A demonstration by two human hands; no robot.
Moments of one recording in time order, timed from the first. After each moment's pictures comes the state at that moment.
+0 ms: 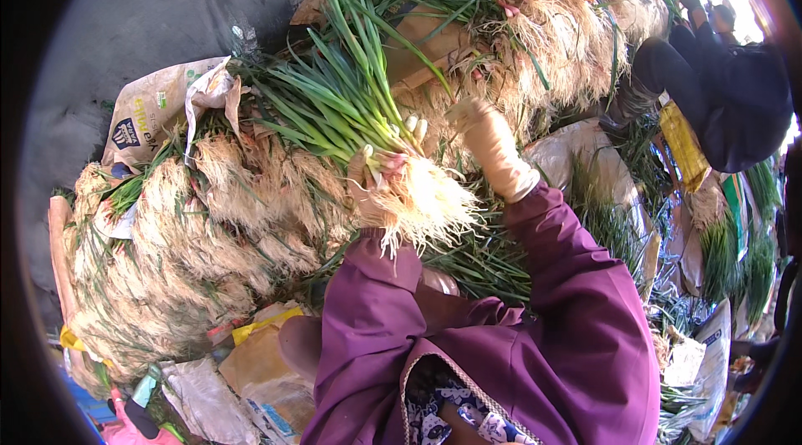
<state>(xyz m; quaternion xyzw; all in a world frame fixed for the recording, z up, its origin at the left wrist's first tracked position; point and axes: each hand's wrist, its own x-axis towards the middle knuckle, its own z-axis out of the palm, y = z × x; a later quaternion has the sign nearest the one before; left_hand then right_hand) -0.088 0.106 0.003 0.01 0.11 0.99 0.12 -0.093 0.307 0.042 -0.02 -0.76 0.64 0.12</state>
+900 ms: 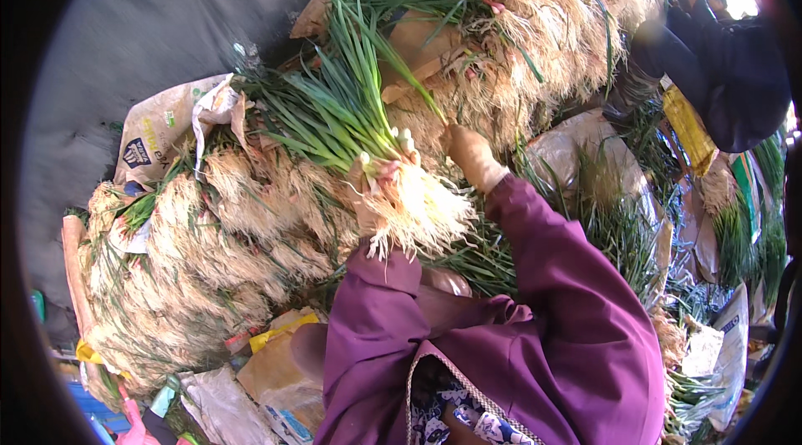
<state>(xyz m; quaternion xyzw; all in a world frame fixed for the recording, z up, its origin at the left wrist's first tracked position) -0.085 0.103 0.016 0.10 0.11 0.96 0.22 -0.113 0.301 -0.004 -0.10 -0.95 0.28 -0.03</state>
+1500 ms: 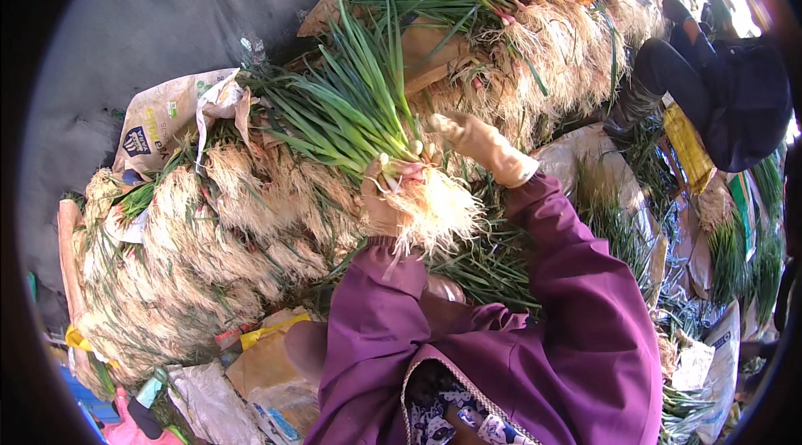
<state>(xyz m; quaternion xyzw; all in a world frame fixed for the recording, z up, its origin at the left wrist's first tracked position) -0.075 0.122 0.021 -0.04 0.22 0.97 0.10 -0.134 0.322 0.027 0.14 -0.86 0.49 -0.02</state>
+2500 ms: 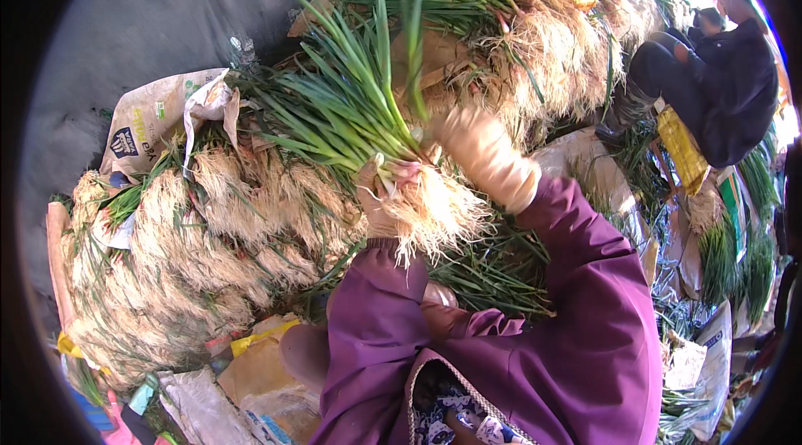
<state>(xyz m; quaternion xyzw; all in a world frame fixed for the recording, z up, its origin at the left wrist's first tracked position) -0.082 0.126 0.029 0.01 0.17 0.98 0.09 -0.105 0.301 0.088 0.23 -0.91 -0.14 0.31</state>
